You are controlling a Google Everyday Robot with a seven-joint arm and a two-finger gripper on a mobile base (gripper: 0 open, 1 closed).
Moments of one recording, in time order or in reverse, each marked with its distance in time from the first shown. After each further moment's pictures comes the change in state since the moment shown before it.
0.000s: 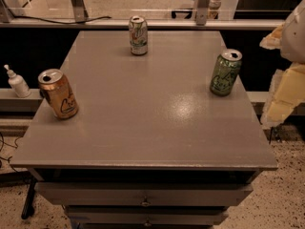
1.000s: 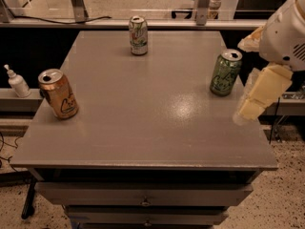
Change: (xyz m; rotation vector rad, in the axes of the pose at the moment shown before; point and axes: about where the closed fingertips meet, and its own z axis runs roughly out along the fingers) arm -0.046 0.011 0.008 -0.040 -0.182 0.028
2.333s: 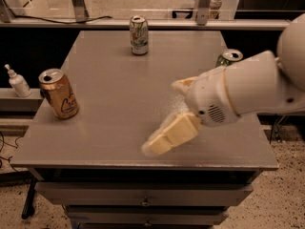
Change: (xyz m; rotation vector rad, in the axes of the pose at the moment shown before) arm -0.106 0.081 0.095 -0.154 -0.485 0.173
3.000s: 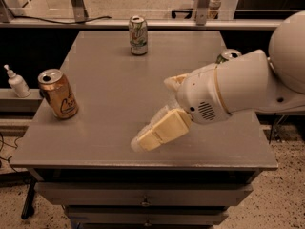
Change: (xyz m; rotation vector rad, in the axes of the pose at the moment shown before) arm -0.019 0.005 0.008 0.000 -0.054 0.016
